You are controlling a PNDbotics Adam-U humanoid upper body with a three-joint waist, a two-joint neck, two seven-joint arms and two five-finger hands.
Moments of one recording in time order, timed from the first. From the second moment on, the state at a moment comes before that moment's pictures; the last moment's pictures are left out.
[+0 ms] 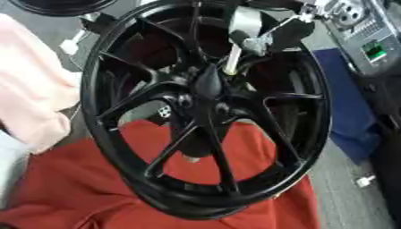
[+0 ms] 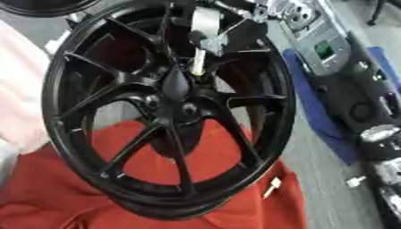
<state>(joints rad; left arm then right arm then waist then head) -0.07 0.46 0.26 -1.88 0.19 0.07 0.63 -0.83 -0.58 0.21 -1.57 0.31 -0.26 0.59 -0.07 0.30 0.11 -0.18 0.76</state>
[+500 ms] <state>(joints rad) -0.07 0.46 0.26 -1.88 0.19 0.07 0.63 -0.86 -0.61 0.19 -1.60 0.26 -0.23 0.55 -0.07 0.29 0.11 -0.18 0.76</state>
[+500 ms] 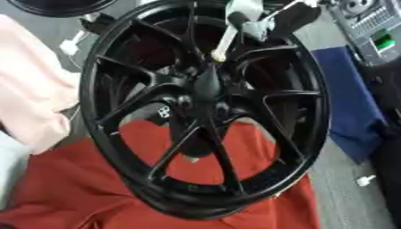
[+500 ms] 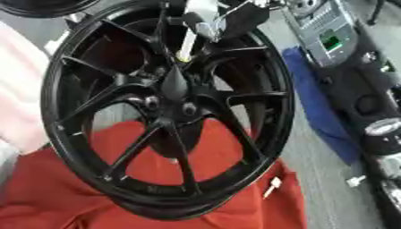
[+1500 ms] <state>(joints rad) -0.07 0.46 0.27 -1.89 0.19 0.06 0.64 -0.60 -1.08 -0.10 -1.61 -0.22 -0.19 0.37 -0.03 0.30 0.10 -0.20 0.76</state>
